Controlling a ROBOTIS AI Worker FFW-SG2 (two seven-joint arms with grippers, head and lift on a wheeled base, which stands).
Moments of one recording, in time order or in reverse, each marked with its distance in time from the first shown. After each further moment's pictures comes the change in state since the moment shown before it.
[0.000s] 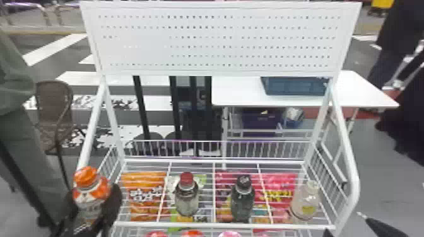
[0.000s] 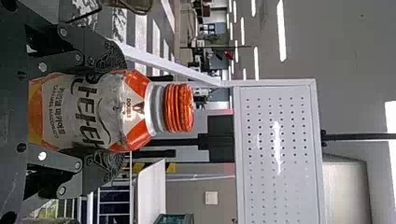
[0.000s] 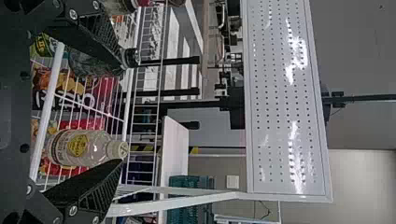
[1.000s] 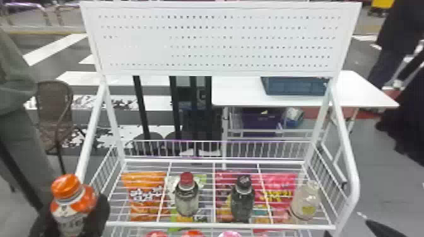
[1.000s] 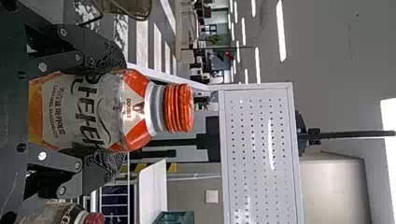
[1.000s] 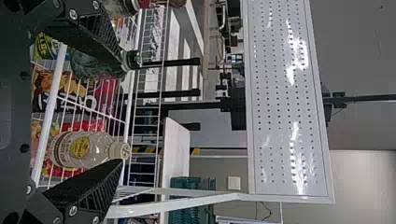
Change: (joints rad) left arm 0.197 0.005 0.018 -0.213 -0.015 0.037 0.021; right arm 0.012 -0.003 0.000 -0.005 -0.007 -0.001 0.002
